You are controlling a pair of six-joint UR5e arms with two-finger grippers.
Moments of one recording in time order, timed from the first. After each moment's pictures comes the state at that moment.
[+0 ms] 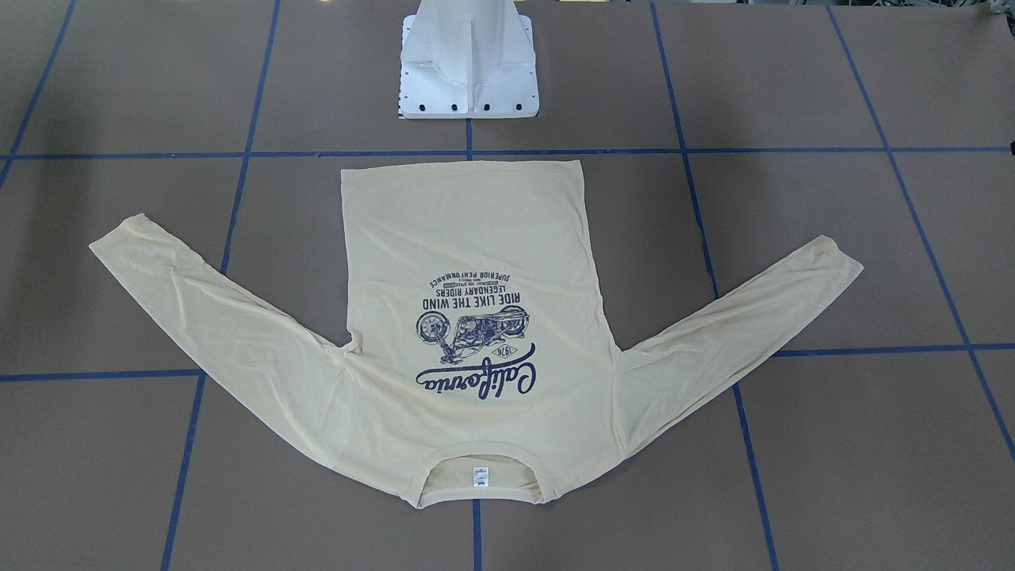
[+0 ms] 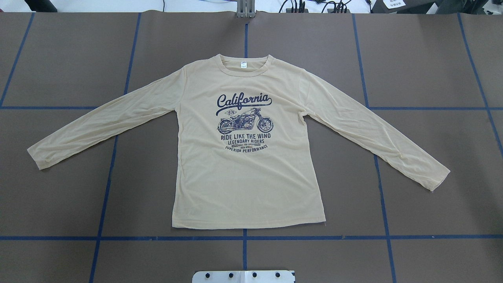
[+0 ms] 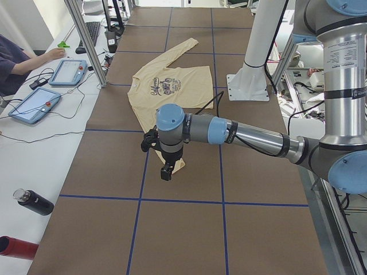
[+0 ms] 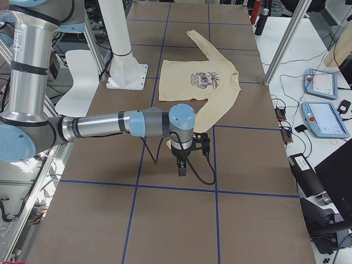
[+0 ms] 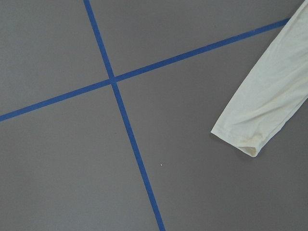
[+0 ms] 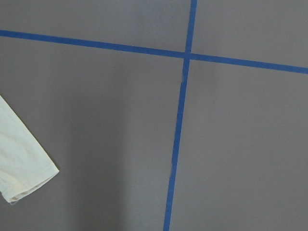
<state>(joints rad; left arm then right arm) -1.52 -1.44 -1.94 -1.43 -2.35 0.23 1.53 -1.77 1.93 -1.68 2.31 -0.04</state>
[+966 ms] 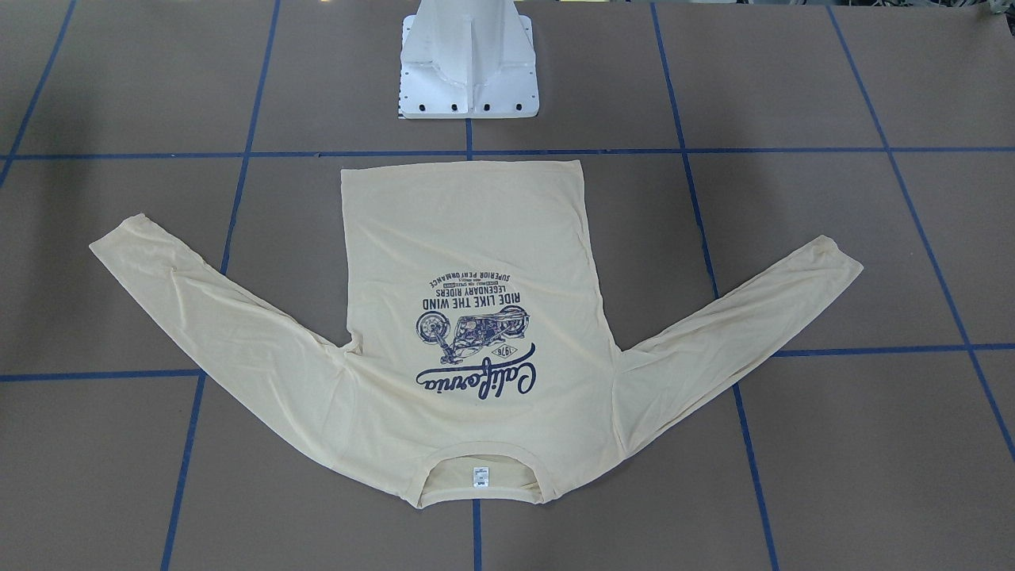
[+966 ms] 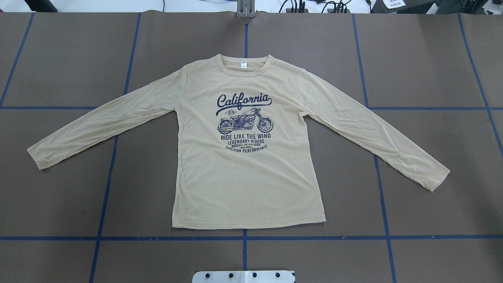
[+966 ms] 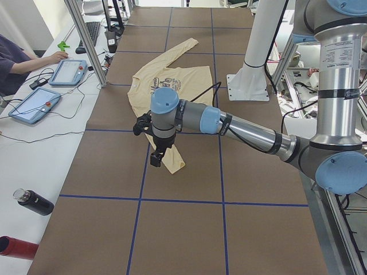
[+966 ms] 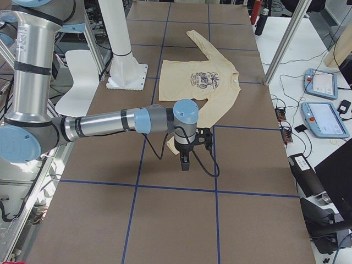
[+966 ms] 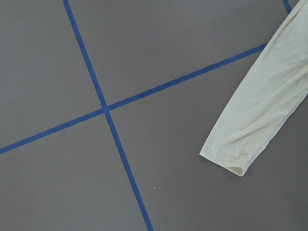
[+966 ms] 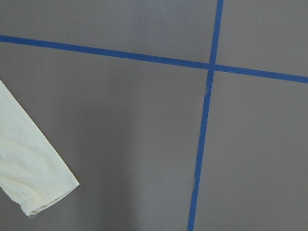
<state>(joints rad) -1.52 -1.53 -1.95 -1.47 -2.35 0.22 1.43 -1.74 1.93 -1.59 2.31 0.11</state>
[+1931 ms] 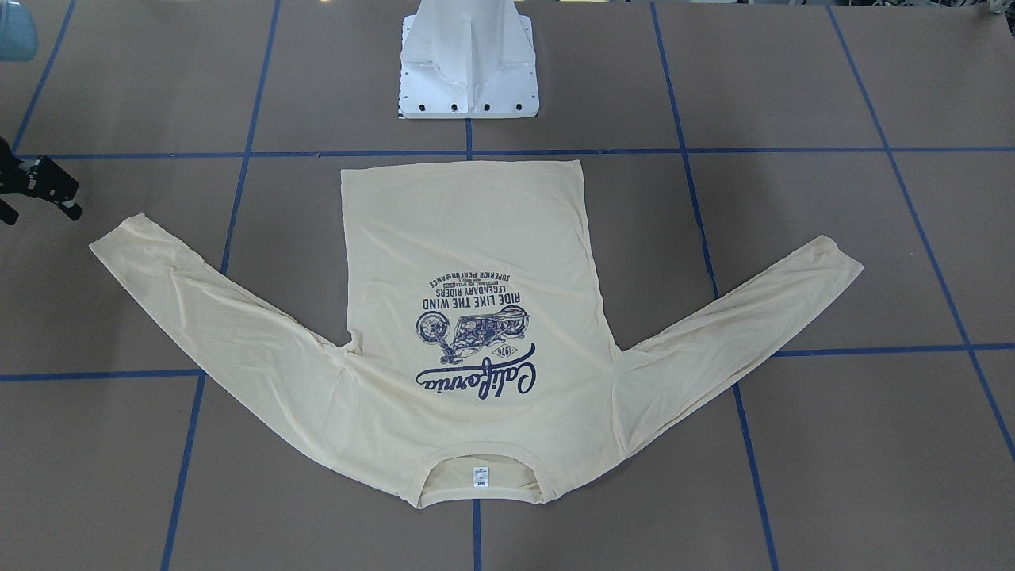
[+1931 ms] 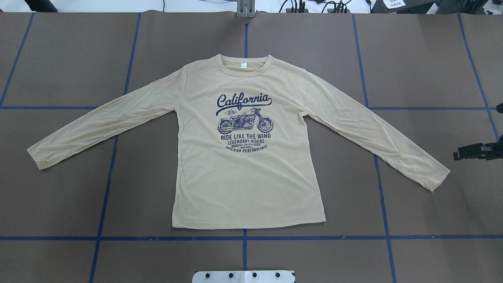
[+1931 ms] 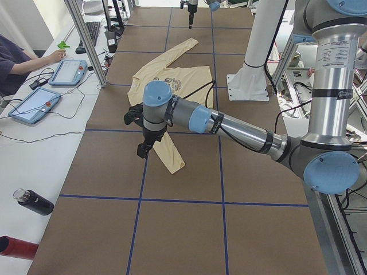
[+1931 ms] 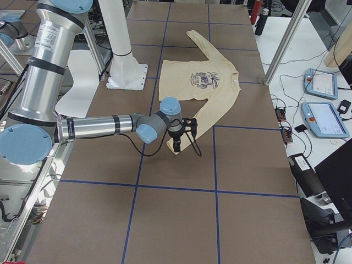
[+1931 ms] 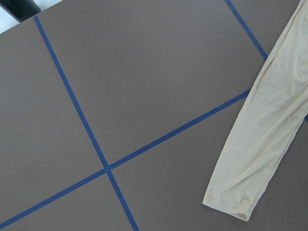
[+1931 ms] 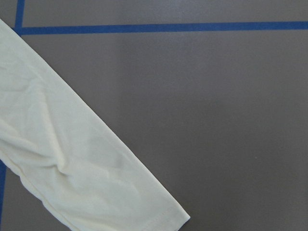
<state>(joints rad) -1.52 -1.58 -1.91 -1.57 -2.36 0.22 0.96 -1.87 1.87 -0.89 2.11 0.88</state>
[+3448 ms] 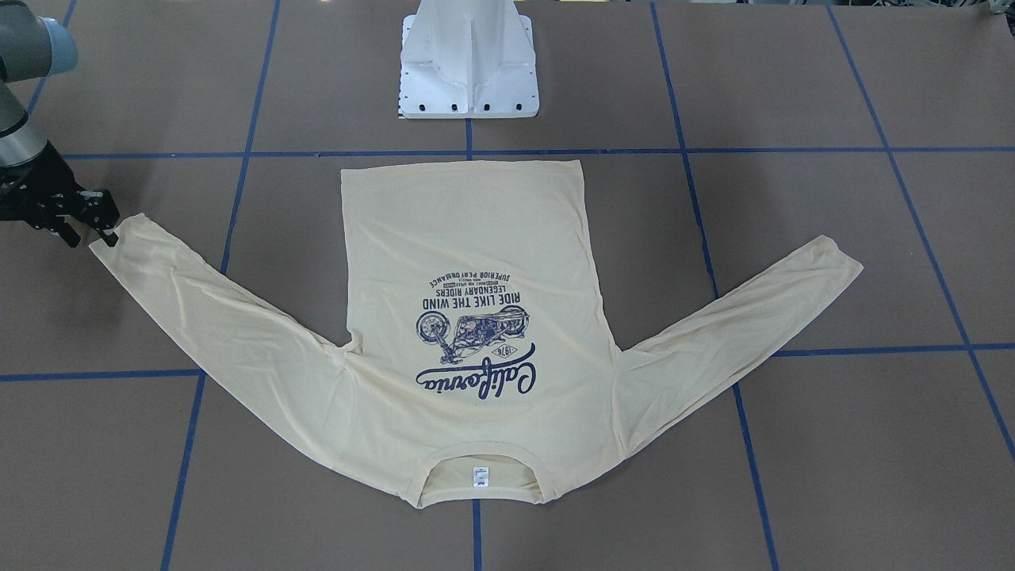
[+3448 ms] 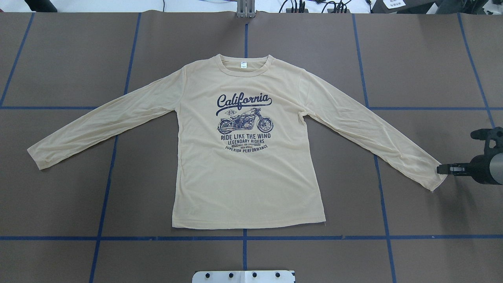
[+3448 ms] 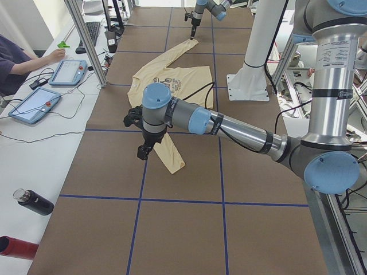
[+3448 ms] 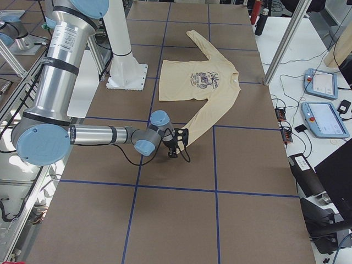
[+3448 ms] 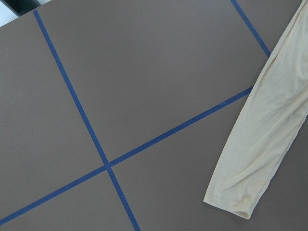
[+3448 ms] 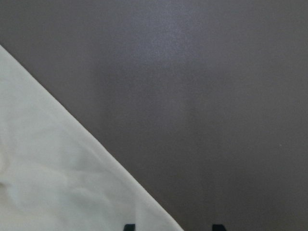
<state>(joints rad) -1.52 -1.57 -1.90 -1.57 -2.36 0.22 0.75 -1.88 1.72 -0.64 1.86 1.09</state>
